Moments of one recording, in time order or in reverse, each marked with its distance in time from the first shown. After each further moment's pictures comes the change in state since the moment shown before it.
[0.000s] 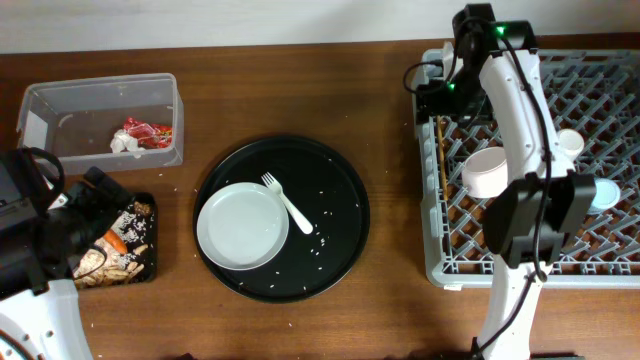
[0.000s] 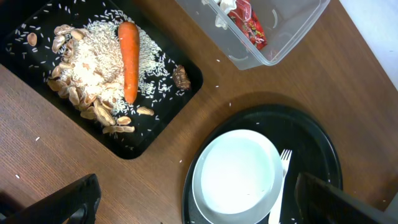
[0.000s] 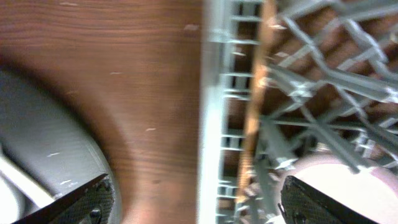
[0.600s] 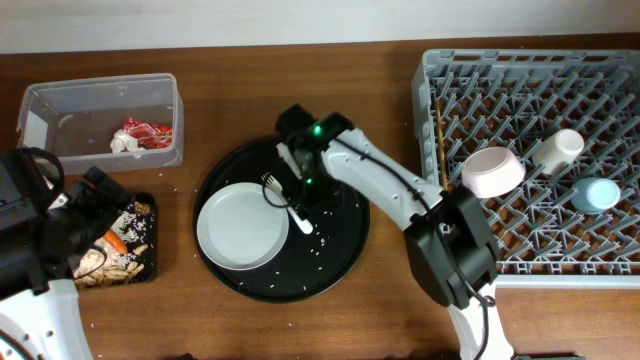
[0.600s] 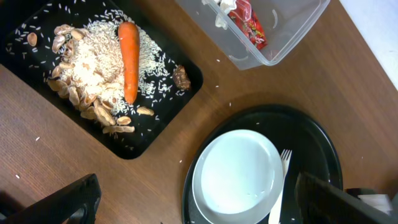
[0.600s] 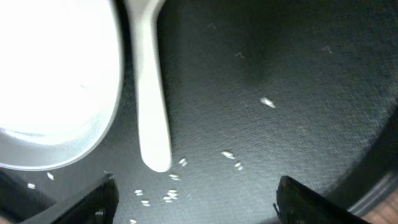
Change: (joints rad) left arm 0.000 0.000 0.000 0.000 0.000 0.000; right arm 0.601 -0.026 -0.426 0.315 0.003 -0.051
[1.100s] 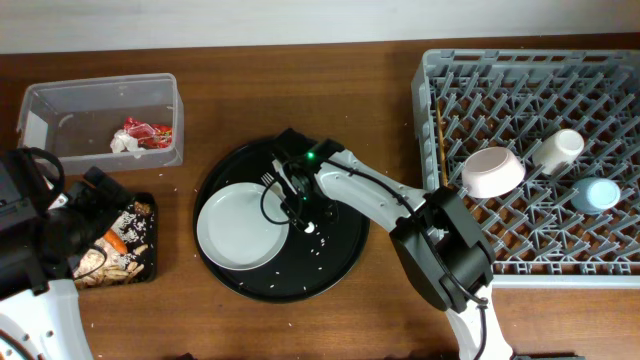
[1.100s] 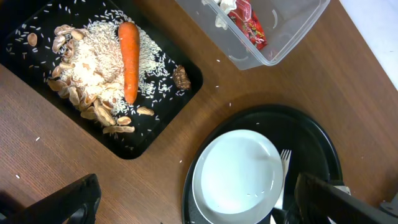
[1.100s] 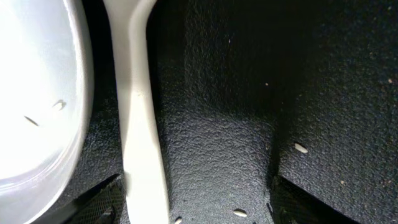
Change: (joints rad) left arm 0.000 0.000 0.000 0.000 0.000 0.000; right arm 0.040 0.000 -0.171 0.225 0.075 0.008
